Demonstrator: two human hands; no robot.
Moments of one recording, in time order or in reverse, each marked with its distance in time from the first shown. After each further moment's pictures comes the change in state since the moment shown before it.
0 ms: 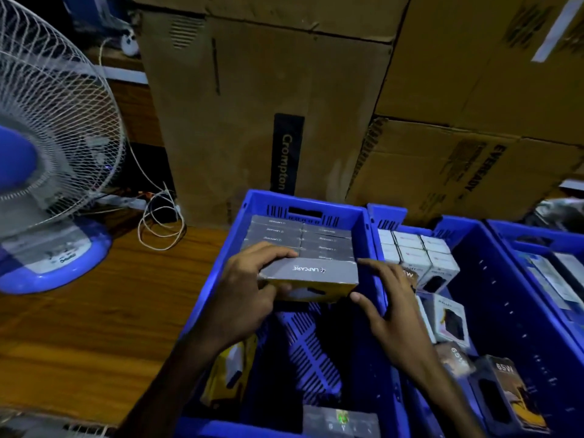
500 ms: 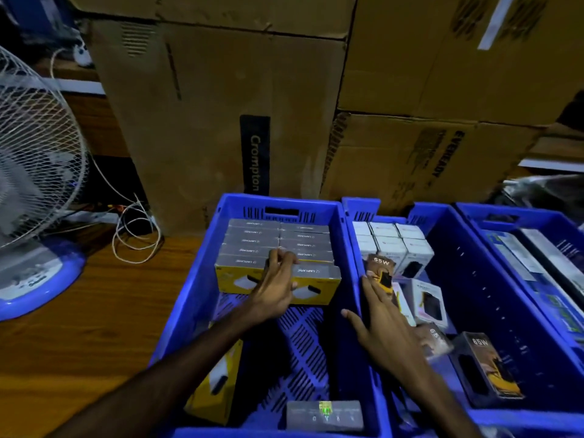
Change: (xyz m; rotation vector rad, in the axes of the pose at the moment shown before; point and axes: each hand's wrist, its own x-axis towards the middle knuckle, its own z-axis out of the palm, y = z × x) left_hand 0.035 -0.095 0.119 0.293 -0.348 -0.042; right_hand -0.029 0.033 -0.003 -0.397 -0.206 0.328
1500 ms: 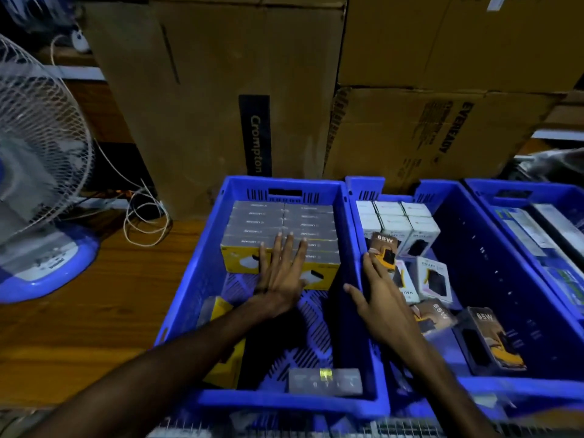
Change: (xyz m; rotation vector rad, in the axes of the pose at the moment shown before) left_hand -0.005 -0.020 0.050 0.583 -0.104 -0.093; right_hand -0.001 -0.002 0.002 0.143 -0.017 0.000
